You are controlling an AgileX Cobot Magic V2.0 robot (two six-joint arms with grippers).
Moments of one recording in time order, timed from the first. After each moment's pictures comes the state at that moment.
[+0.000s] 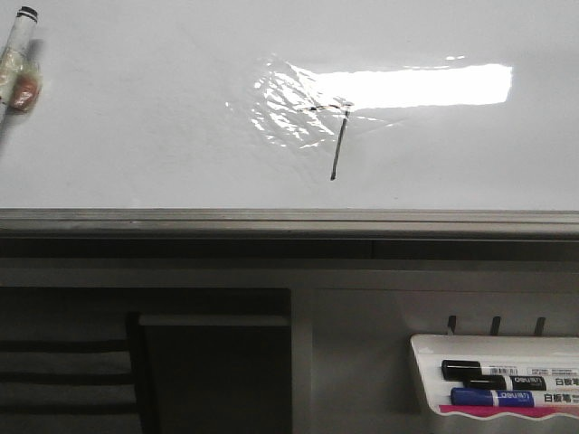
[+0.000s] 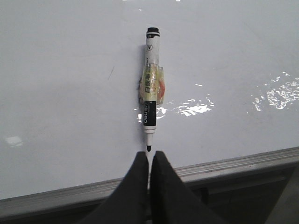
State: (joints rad) left arm -0.26 0.56 -0.44 0.22 0.26 -0.20; right arm 0.26 0.53 -0.54 -0.02 0.48 0.02
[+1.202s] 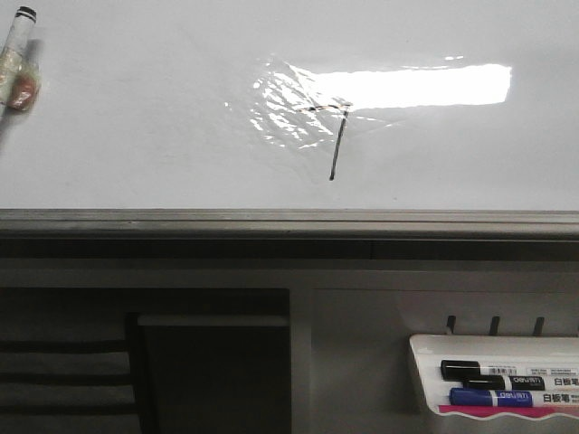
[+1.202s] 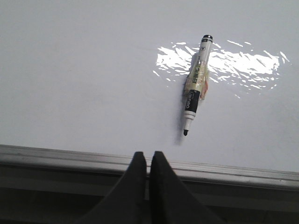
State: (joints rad) left arm -0.06 0.00 0.00 0.04 0.09 -0.19; right arm 0.26 0.53 -0.54 -0.02 0.48 0.02
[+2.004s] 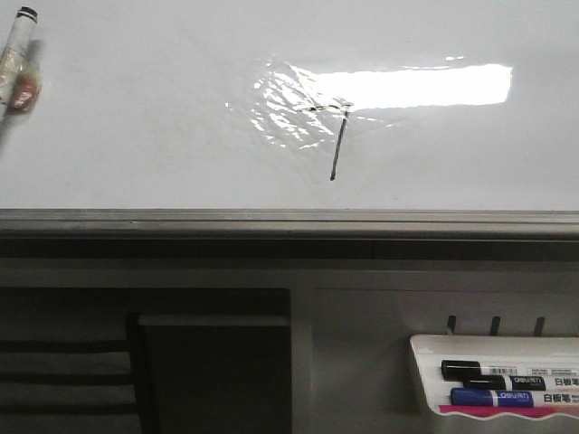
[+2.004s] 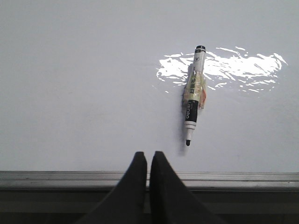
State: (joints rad) left arm -0.06 0.00 0.00 -0.09 0.05 0.04; right arm 0.26 0.53 -0.54 -0.02 0.48 0.02
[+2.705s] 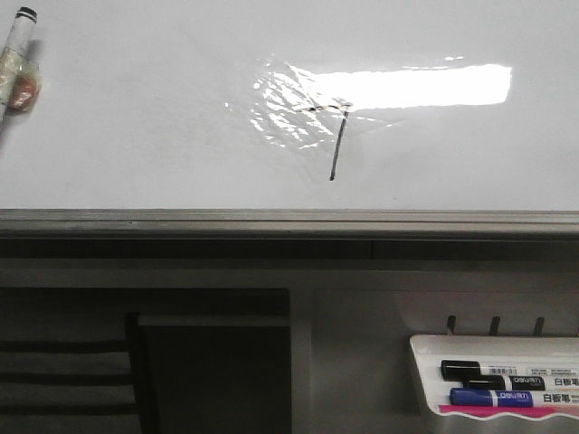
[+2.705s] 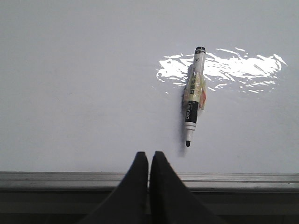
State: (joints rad) left arm -0.06 0.00 0.00 -0.09 0.04 0.04; right arm -0.02 0.09 -0.11 -0.01 0.18 0.02
